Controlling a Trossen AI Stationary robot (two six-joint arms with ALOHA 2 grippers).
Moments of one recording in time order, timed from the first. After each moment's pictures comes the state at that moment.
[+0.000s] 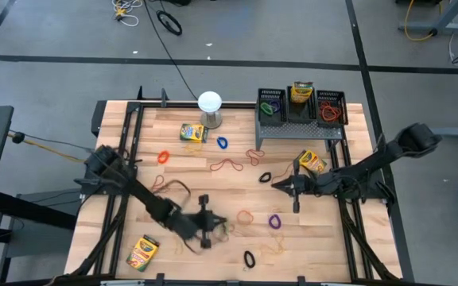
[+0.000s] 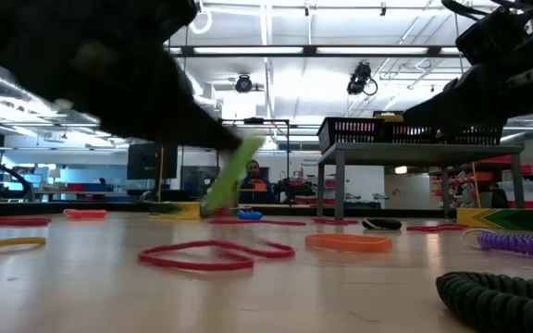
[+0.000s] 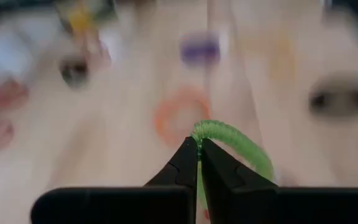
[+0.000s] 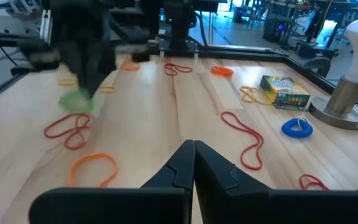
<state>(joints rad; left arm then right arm) -0.60 1.90 0.79 0.60 -0.70 -0.21 0.40 1.16 0.13 0.80 0.45 0.03</state>
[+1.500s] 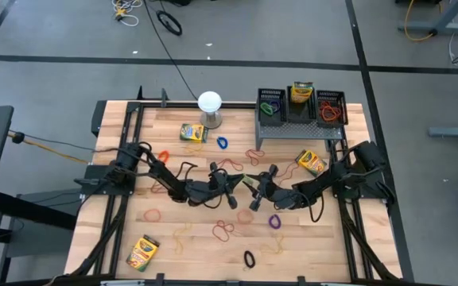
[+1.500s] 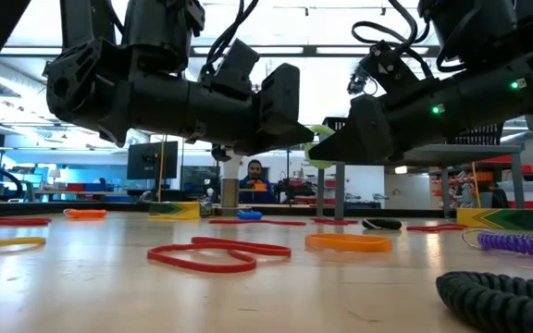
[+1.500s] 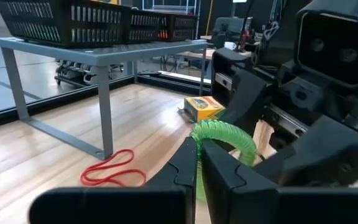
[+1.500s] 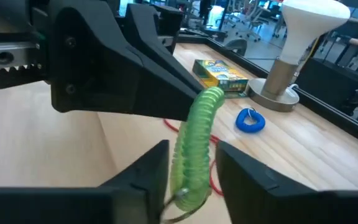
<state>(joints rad) -0.27 2.12 0.81 1.31 -0.78 -0.07 0.36 1.85 0.57 0.93 0.85 0.09</state>
